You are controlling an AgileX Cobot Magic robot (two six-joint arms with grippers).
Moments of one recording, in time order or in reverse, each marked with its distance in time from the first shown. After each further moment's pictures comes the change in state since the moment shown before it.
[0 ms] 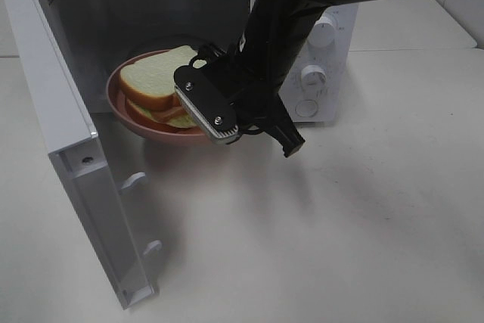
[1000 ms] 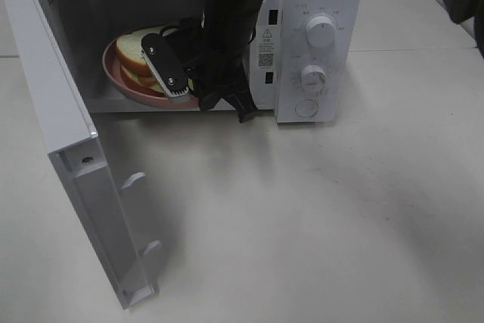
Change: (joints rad) left arm 0.000 0.000 0.000 0.000 0.000 0.000; right arm 0.000 0.268 -0.453 -0.095 0.148 0.194
